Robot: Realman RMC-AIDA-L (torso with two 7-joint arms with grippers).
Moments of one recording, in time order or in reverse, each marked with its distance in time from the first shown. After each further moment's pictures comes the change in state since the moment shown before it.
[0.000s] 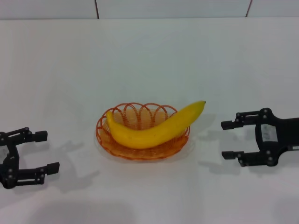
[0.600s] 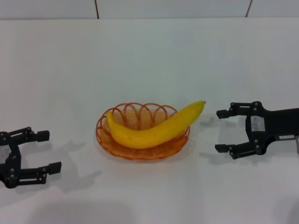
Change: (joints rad) left arm -0.007 0.000 0.000 -0.013 0.001 -0.001 -0.001; right arm 0.103 -0.030 0.007 0.189 -0.034 0.152 -0.023
